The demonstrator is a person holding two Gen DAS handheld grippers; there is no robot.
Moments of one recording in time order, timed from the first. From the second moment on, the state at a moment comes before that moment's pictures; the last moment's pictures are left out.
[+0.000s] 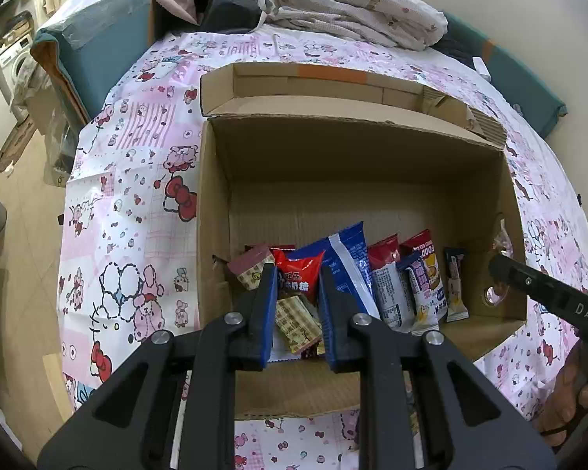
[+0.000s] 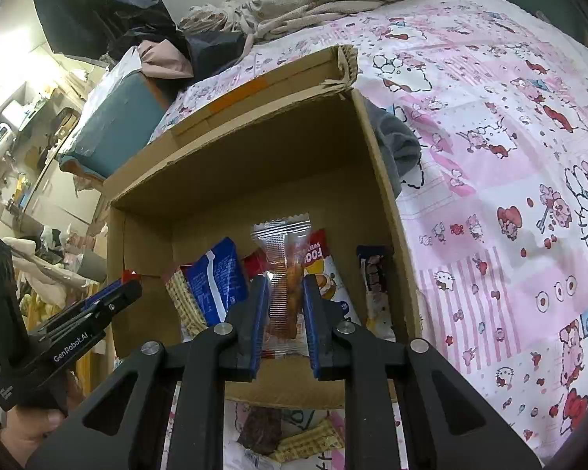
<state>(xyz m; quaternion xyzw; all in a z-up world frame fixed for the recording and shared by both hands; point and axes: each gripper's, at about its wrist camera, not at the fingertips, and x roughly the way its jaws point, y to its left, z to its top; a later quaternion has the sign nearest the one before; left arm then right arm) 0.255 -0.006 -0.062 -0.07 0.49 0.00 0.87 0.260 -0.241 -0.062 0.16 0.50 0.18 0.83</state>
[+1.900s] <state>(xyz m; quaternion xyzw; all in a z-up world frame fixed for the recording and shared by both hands) 0.168 -0.002 -0.034 -0.09 0.47 0.01 0.88 0.178 -0.265 -0.040 0.20 0.48 0.17 0.83</state>
